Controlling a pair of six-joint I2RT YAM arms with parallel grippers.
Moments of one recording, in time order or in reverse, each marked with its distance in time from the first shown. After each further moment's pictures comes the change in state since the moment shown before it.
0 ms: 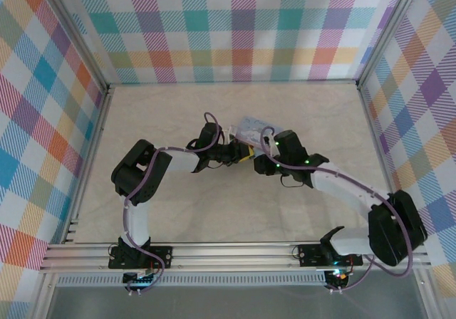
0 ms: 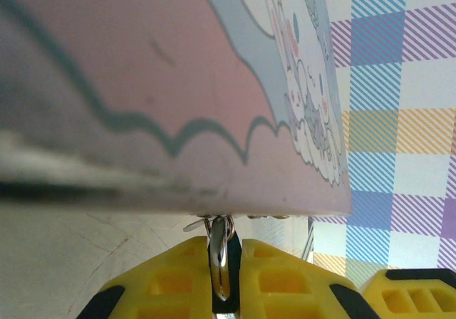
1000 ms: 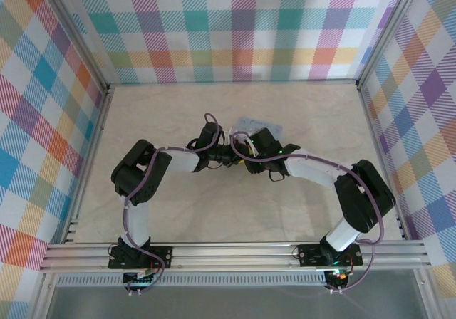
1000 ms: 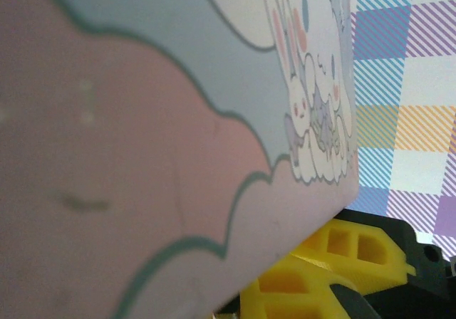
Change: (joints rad) left arm 0.000 -0.001 0.008 -0.029 0.026 -0.022; right arm 0.097 0.286 0.170 -0.031 0.236 -0.229
